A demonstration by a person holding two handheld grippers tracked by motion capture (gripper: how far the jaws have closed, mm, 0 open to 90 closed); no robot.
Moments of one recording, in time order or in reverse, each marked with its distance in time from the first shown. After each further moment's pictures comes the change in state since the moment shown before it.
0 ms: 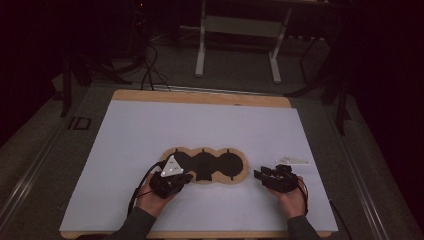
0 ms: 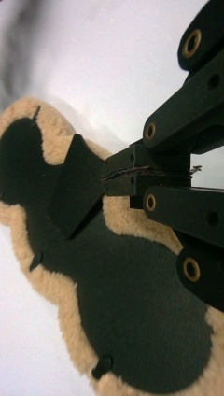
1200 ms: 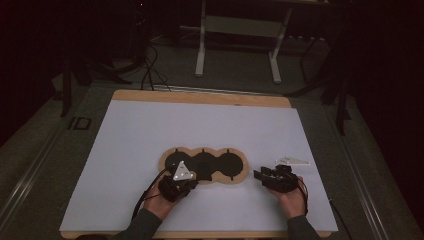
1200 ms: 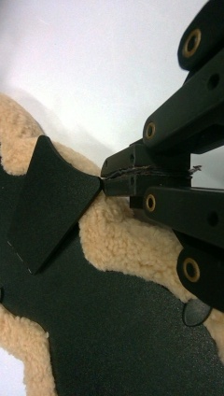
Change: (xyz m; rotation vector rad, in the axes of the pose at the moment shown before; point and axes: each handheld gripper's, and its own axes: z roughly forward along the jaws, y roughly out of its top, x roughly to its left) left arm -0.008 -0.006 0.025 0.084 -0.009 0.018; right arm 0.000 -0.001 0.001 0.001 0.002 0.001
